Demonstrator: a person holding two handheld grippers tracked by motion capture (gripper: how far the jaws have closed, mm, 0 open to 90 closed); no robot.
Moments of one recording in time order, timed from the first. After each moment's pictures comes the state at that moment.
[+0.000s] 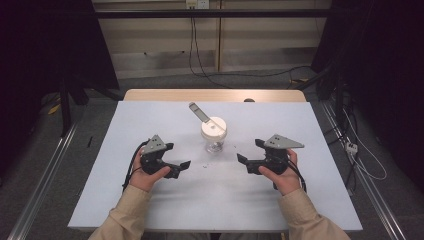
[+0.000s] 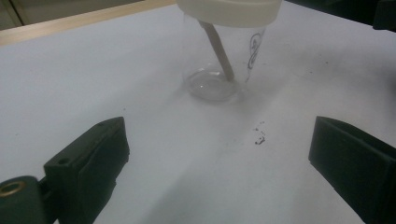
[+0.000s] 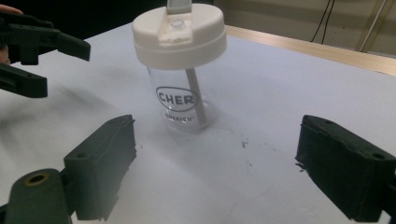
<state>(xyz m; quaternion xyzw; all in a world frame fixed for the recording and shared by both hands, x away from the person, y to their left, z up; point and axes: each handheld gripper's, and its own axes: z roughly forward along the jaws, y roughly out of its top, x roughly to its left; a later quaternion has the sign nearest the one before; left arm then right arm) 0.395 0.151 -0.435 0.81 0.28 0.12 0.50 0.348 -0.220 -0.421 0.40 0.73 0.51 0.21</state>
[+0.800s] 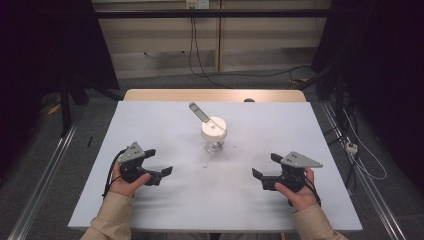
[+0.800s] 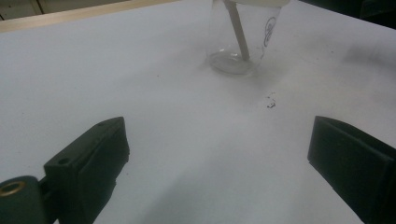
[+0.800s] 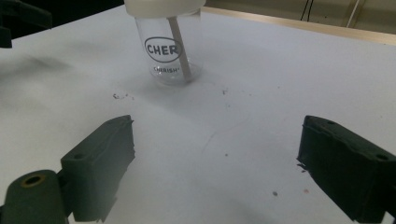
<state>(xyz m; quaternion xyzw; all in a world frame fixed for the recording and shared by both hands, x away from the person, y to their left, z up) 0.376 0.201 -0.437 0.80 0.30 0.13 0.50 0.305 -0.253 -0.441 0.42 0.73 0.49 0.23</state>
